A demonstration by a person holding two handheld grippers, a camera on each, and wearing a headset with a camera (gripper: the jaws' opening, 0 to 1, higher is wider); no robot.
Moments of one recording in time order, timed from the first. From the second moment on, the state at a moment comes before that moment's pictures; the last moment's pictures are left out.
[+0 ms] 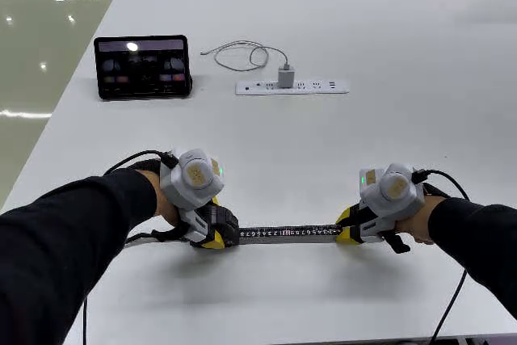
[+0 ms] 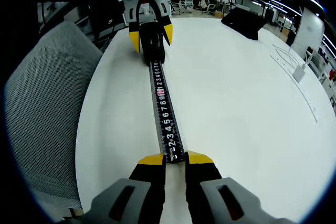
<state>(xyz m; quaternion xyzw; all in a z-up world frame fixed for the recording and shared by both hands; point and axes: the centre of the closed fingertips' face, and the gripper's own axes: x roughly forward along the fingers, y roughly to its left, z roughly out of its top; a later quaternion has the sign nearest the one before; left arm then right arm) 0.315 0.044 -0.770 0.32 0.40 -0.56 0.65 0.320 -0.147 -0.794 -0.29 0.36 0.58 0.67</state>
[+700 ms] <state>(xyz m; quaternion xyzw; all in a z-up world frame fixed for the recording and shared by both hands) 0.315 0.044 -0.770 0.32 0.40 -0.56 0.66 0.322 -0.162 -0.794 -0.29 0.37 0.57 0.68</state>
